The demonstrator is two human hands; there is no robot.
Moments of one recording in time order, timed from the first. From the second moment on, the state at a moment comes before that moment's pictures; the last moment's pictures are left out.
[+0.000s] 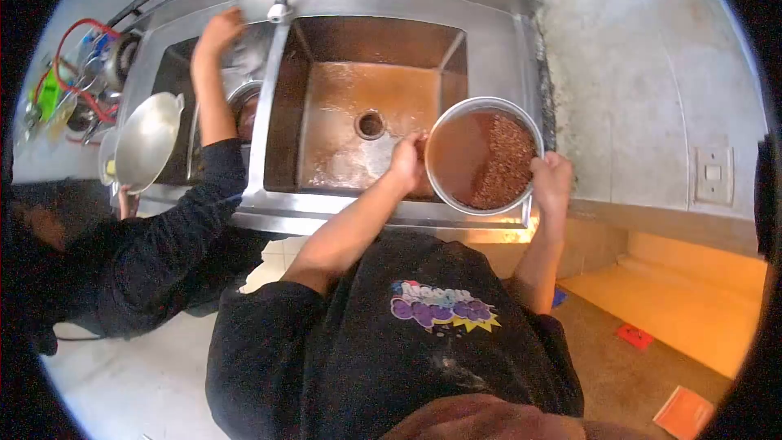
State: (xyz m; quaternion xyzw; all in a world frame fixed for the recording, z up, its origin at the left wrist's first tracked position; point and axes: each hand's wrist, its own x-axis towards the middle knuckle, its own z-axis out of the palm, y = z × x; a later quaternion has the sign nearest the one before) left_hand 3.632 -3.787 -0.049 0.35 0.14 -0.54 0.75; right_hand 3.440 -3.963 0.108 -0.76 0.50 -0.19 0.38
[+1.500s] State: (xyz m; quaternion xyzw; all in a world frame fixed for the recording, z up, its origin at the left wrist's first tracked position) left_hand 3.628 -3.797 -0.061 0.38 0.13 -0.51 0.76; right_hand 3.453 -3.958 0.128 -0.79 0.50 -0.14 0.34
